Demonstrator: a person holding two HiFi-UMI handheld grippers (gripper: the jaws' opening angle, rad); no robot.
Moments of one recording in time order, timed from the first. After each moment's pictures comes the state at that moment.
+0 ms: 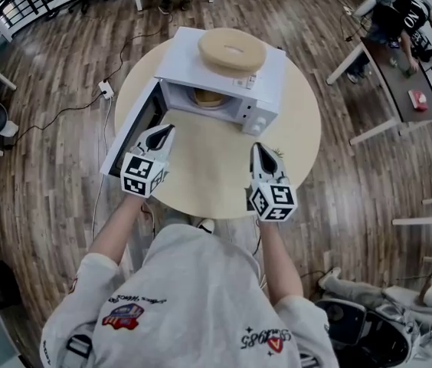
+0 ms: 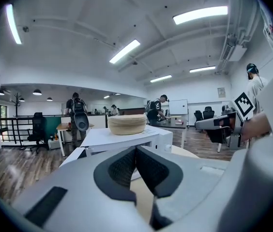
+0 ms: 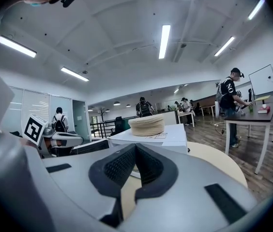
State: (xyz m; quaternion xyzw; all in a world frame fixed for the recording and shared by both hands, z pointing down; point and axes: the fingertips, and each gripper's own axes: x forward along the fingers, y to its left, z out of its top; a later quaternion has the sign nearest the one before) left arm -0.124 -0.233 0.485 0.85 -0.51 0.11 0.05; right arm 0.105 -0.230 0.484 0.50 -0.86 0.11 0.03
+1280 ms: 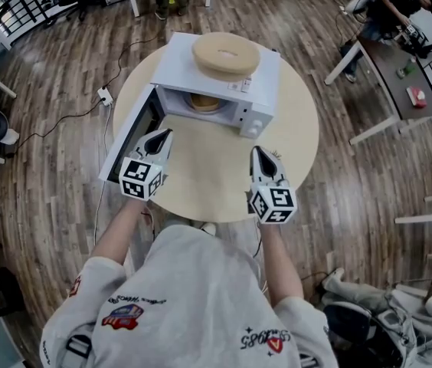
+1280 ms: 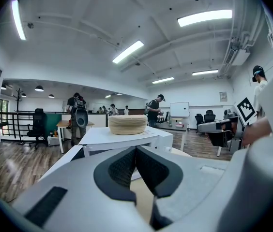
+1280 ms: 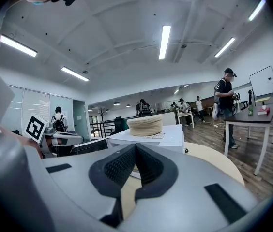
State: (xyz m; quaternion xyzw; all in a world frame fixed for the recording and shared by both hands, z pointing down) left arm -0.118 -0.240 0.485 0.85 -0.52 0.10 0.07; right arm 0.118 -0.233 0.485 0.50 -0.86 0.11 0.03
